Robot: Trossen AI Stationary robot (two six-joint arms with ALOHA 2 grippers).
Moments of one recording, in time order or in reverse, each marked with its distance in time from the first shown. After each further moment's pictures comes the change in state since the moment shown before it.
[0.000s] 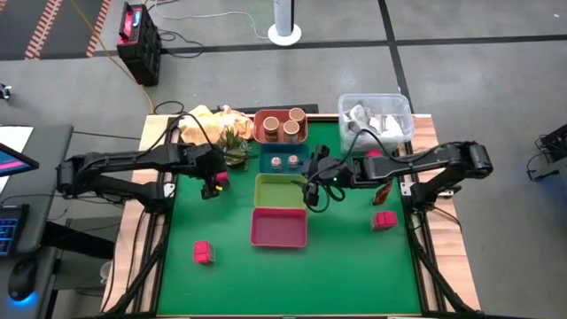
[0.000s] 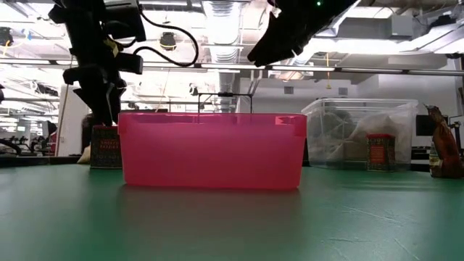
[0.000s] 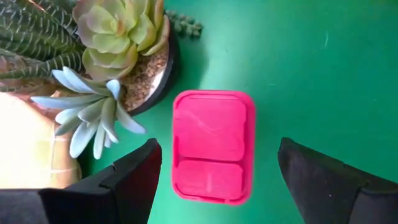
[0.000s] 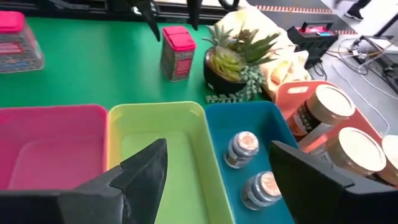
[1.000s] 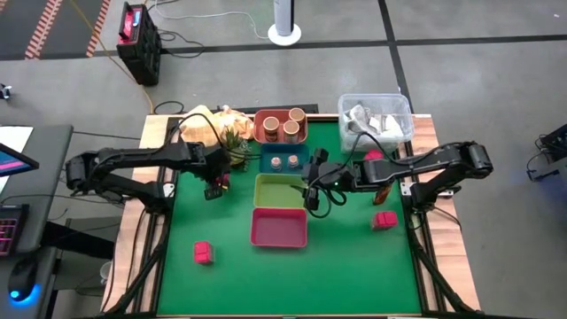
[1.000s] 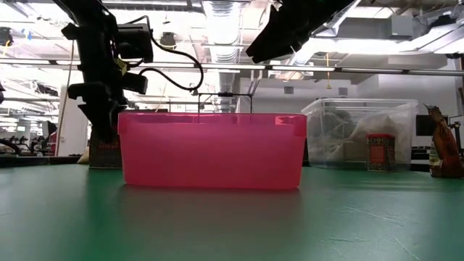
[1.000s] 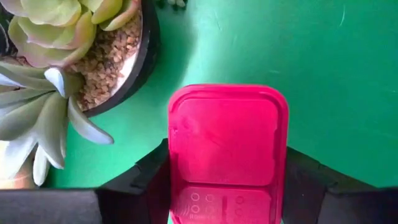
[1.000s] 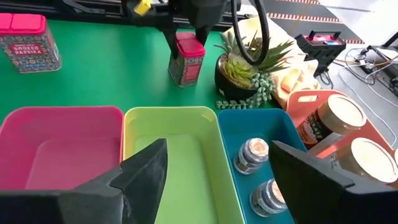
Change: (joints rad) left arm 0.063 0.127 -0.022 0.047 0.084 0.022; right arm 0.032 0.001 0.000 0.016 0.000 -0.015
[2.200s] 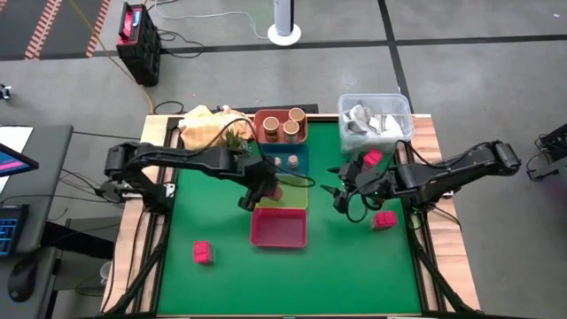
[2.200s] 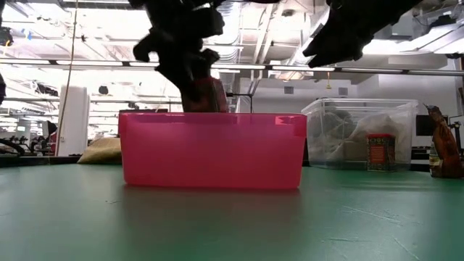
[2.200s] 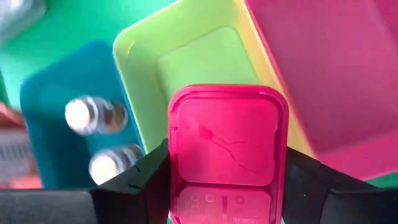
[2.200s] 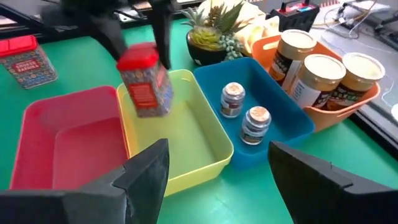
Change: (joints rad) left arm -0.301 0.397 0.534 0.111 0.046 0.404; right arm 0.112 -0.368 -0.294 -0.098 0.165 0.321
